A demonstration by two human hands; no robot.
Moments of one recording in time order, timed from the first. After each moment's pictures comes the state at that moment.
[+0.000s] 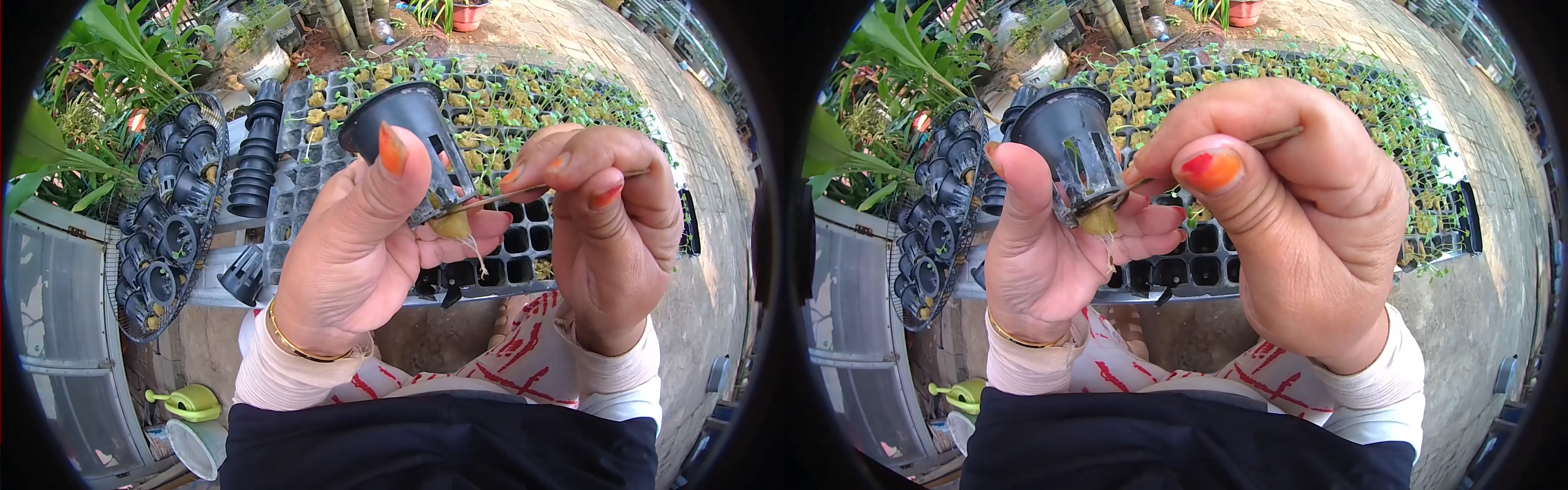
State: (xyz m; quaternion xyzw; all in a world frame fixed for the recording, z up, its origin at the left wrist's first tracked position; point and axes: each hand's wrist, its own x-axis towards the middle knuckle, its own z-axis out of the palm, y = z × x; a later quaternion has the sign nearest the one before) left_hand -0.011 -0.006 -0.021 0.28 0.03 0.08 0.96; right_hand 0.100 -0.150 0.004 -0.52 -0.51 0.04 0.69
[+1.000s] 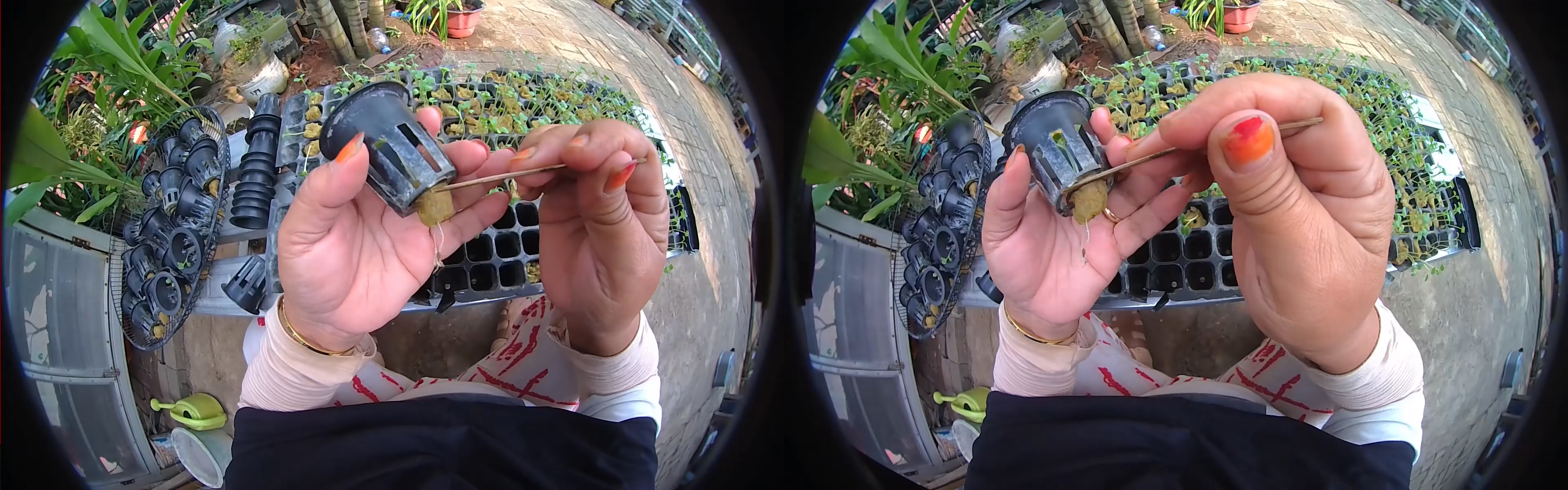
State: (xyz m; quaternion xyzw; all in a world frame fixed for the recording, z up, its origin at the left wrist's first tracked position) left_hand 0.007 0.001 -0.026 0.18 -0.17 0.02 0.97; right_hand 0.100 -0.147 -0.002 -0.43 -0.45 0.09 0.78
